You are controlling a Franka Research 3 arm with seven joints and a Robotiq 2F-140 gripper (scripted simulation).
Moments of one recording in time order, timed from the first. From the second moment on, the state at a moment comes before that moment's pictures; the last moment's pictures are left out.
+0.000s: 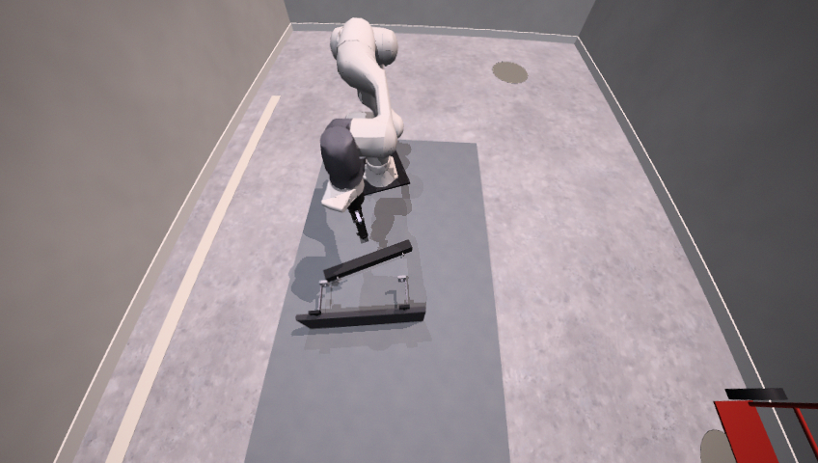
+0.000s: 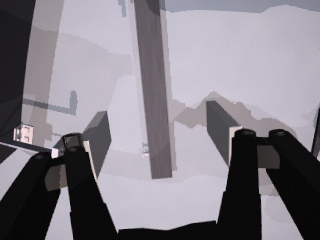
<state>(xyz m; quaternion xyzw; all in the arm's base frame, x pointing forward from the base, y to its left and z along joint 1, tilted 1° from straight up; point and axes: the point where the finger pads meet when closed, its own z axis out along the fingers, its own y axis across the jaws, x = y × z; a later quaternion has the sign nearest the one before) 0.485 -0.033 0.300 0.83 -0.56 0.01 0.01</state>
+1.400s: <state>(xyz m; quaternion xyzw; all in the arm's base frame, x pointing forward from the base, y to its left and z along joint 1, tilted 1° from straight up) 0.477 -0.033 0.224 0.83 -0.56 -0.01 0.01</state>
